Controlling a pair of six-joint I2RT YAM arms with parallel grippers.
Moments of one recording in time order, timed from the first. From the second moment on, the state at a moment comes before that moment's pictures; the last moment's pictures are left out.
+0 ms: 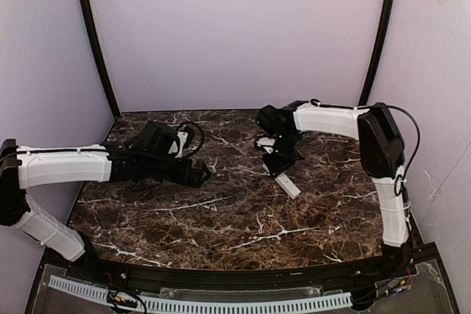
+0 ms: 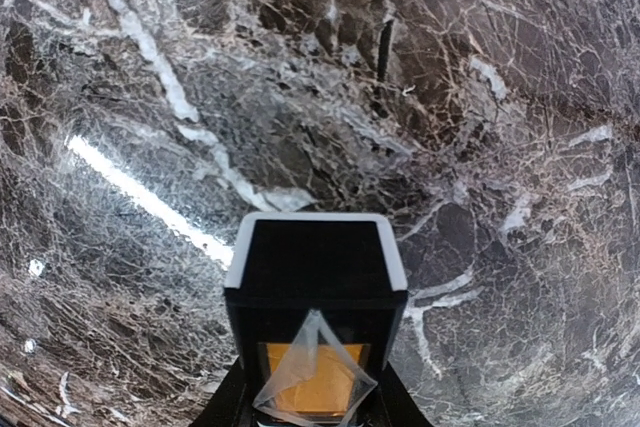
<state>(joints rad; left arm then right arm) -0.78 1.39 0.88 -0.25 -0.05 -0.40 0.69 2.19 1.79 -1.05 0.01 0.02</state>
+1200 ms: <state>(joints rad) -0.68 1.44 0.98 -0.28 0.07 -0.40 0.65 1.96 1.63 -0.81 -0.18 0.02</state>
